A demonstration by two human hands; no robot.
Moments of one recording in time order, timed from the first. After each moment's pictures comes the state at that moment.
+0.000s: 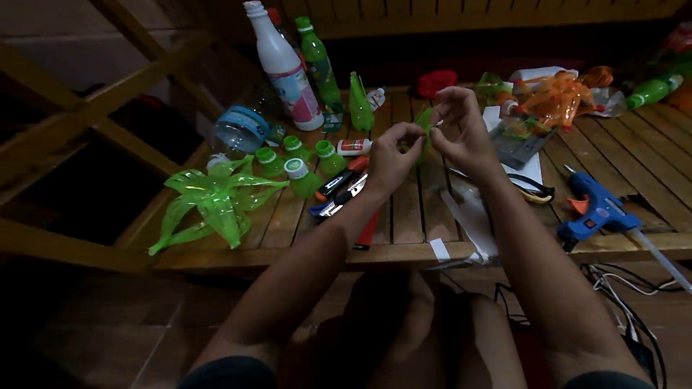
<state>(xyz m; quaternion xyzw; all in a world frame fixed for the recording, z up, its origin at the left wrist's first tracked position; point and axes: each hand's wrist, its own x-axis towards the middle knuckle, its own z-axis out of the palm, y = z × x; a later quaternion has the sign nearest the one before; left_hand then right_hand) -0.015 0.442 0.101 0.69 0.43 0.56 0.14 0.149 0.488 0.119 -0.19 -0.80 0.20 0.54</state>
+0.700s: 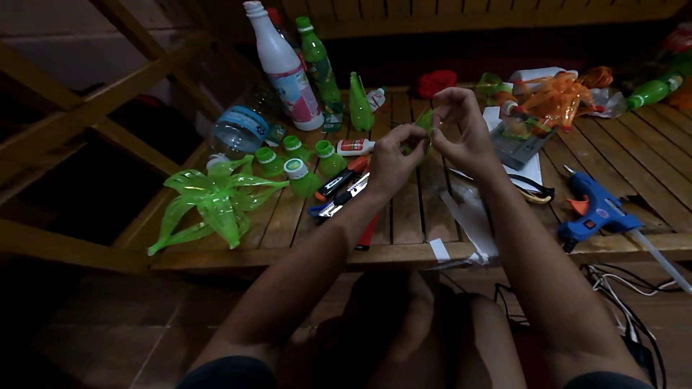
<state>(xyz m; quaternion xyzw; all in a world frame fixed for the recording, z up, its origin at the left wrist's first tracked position) -0.013 0.442 0.099 0.71 0.42 0.56 0.12 0.150 0.489 0.120 -0.18 -0.80 0.19 0.54</state>
